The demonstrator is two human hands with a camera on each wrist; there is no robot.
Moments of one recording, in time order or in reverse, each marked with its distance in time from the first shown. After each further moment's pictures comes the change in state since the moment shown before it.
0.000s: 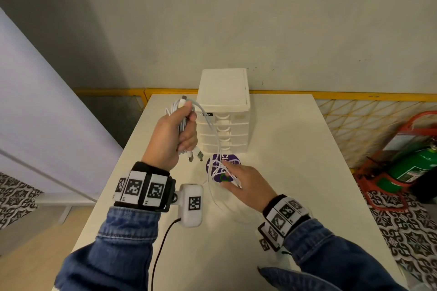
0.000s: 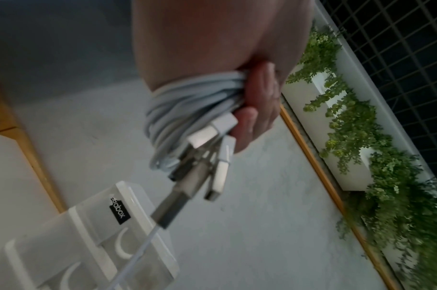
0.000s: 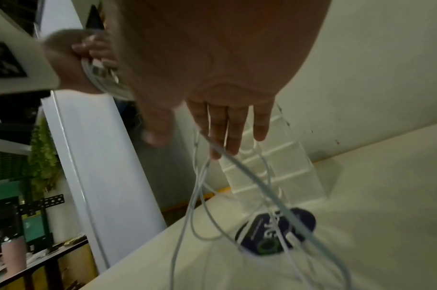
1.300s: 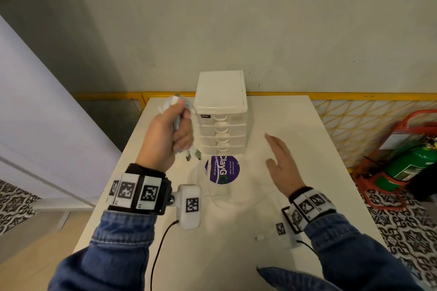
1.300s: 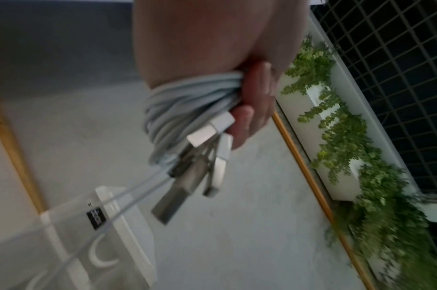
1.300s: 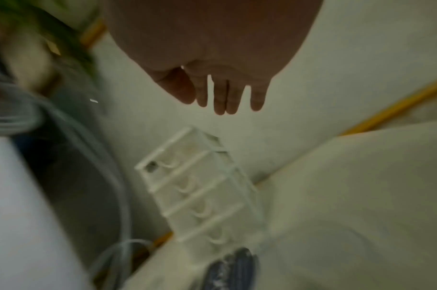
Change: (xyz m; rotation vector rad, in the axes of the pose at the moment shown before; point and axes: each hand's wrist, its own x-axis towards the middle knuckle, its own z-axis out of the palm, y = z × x) left_hand -0.008 0.014 0.003 -0.031 -0.042 0.042; right_hand -0.013 0.038 -0.052 0.242 0.392 0.216
